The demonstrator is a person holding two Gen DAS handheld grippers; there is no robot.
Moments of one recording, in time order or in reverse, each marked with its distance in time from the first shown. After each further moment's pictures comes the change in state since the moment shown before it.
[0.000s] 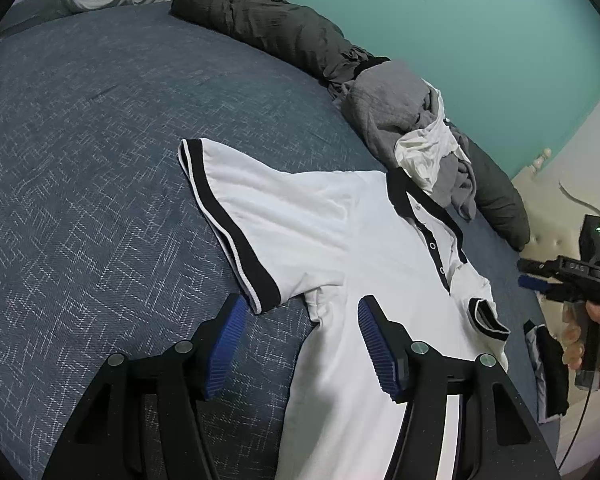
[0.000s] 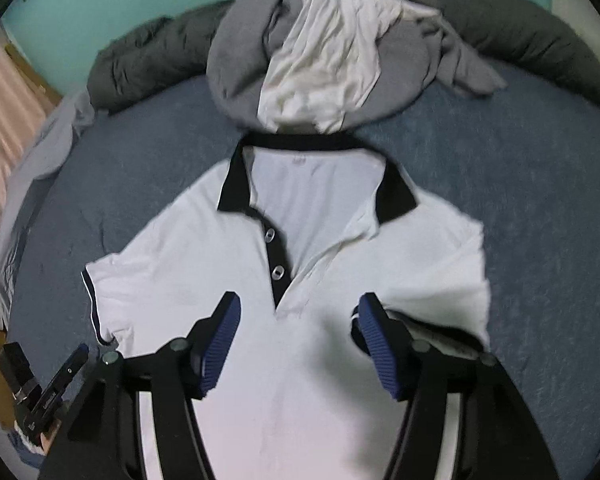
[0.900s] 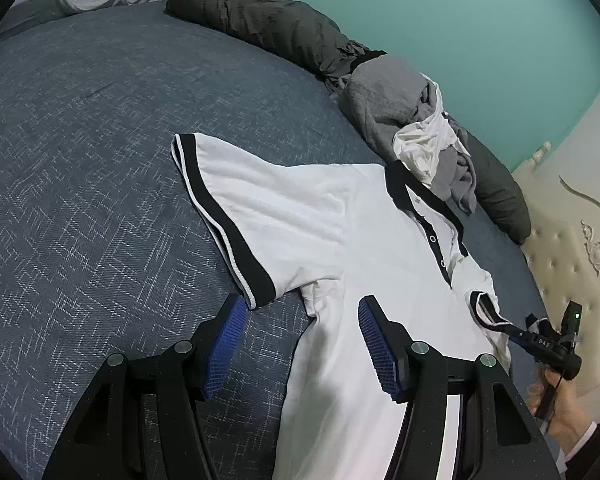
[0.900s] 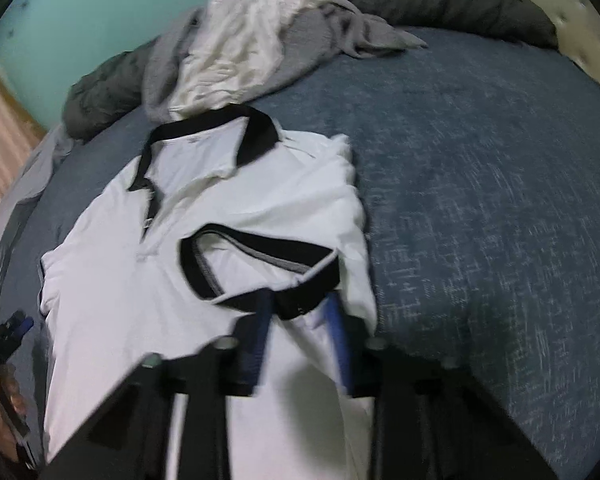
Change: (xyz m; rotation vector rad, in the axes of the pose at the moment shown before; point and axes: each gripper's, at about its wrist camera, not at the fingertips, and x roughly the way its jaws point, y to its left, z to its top) left arm 0.006 -0.004 -0.004 0.017 0.013 0.010; right arm 0.019 -0.115 -0.096 0.056 -0.111 0.013
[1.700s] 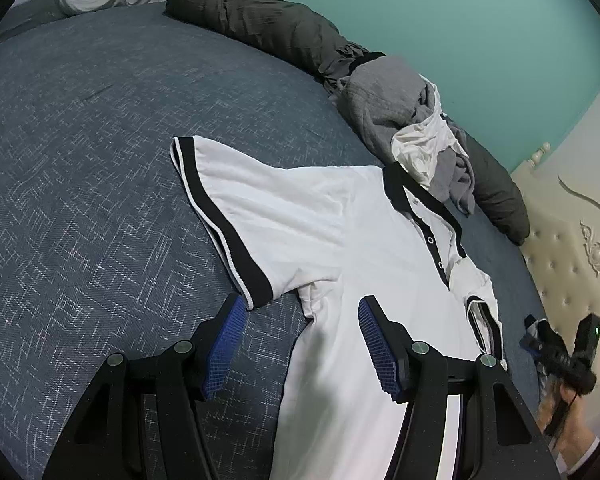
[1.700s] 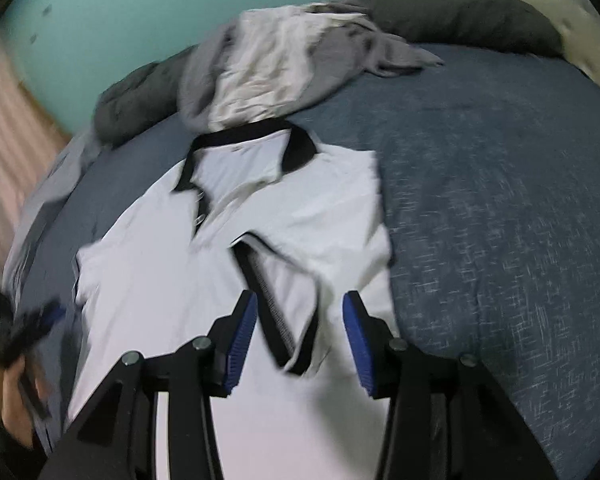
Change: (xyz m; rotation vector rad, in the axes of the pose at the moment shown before) left arm -0.003 -0.003 0.001 0.004 -0.004 -0.002; right arm -0.026 0.017 -0.009 0.022 -0.021 0.050
